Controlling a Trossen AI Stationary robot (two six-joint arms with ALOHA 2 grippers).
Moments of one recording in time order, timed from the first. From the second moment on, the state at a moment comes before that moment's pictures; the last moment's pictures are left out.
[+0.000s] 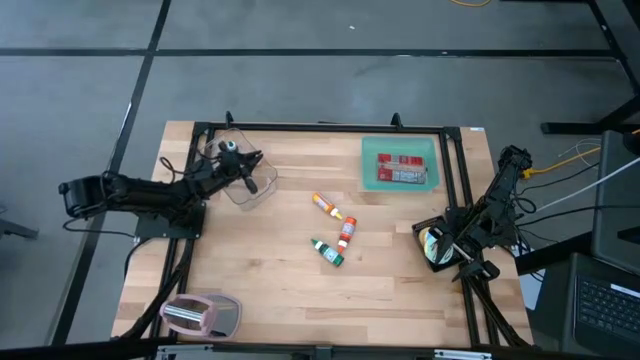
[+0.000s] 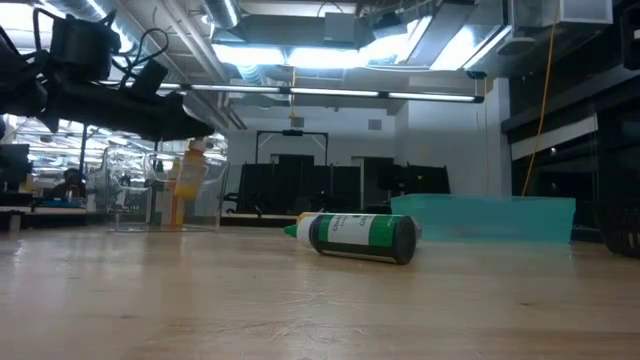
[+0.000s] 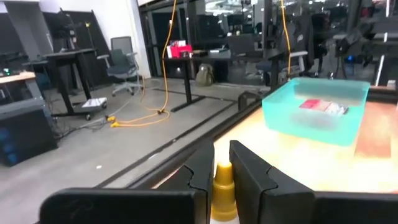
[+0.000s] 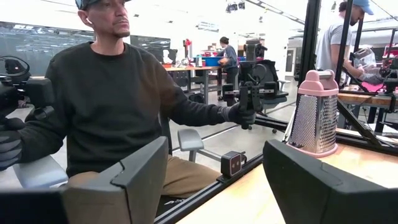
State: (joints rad) left arm 0.49 1.00 0.01 0.99 -0.22 0.08; right arm 0.96 0.00 0.02 0.13 0.14 -0.01
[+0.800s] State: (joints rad) left arm 0.59 1.27 0.01 1.19 -0.10 0.02; right arm 0.96 0.00 0.02 0.13 0.14 -0.01
